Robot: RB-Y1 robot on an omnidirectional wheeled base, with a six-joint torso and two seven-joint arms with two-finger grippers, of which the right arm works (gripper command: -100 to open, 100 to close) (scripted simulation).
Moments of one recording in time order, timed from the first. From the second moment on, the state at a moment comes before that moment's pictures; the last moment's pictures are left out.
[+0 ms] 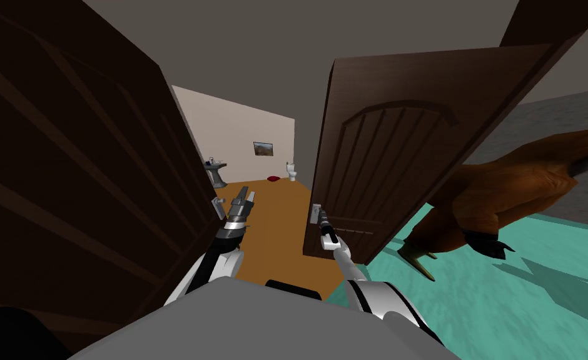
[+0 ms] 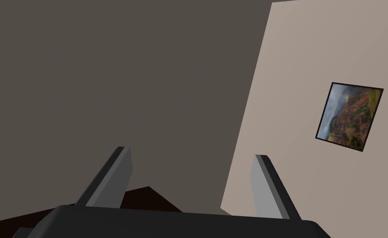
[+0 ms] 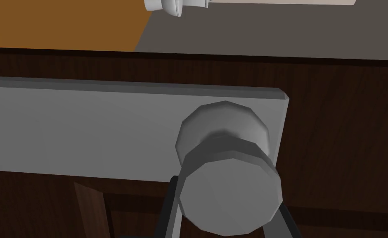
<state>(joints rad) -0.50 -0.10 -0.04 -0.58 -0.04 -0.50 -0.07</state>
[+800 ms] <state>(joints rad) -0.50 -0.10 -0.06 -0.61 -0.04 -0.49 -0.06</state>
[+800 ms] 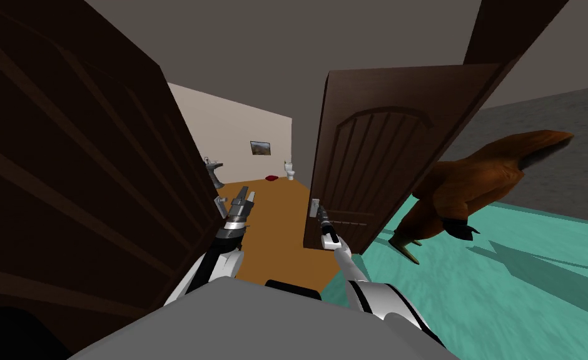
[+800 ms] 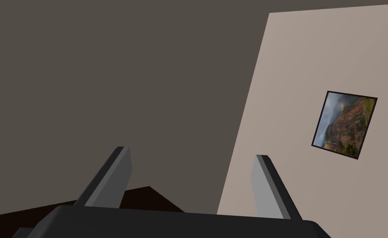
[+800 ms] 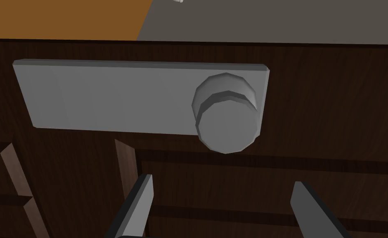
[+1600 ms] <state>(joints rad) -0.49 -0.10 -0.06 -0.61 -0.04 -0.49 -0.06</state>
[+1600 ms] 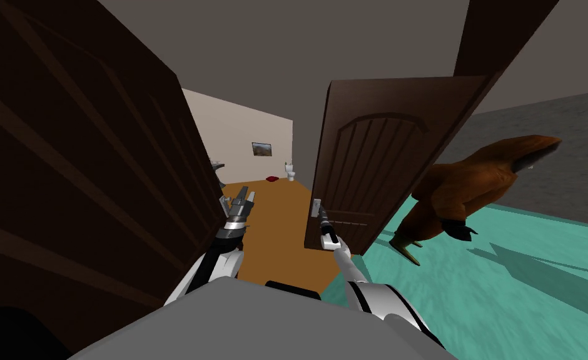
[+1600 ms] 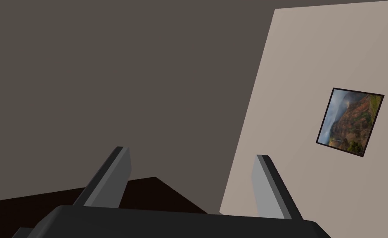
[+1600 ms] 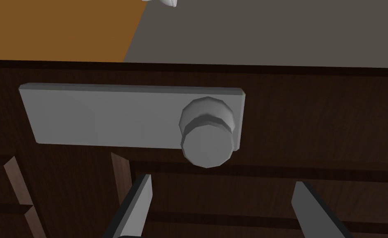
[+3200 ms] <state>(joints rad) -0.48 -0.11 -0.10 -0.60 -0.06 -0.50 -0.04</state>
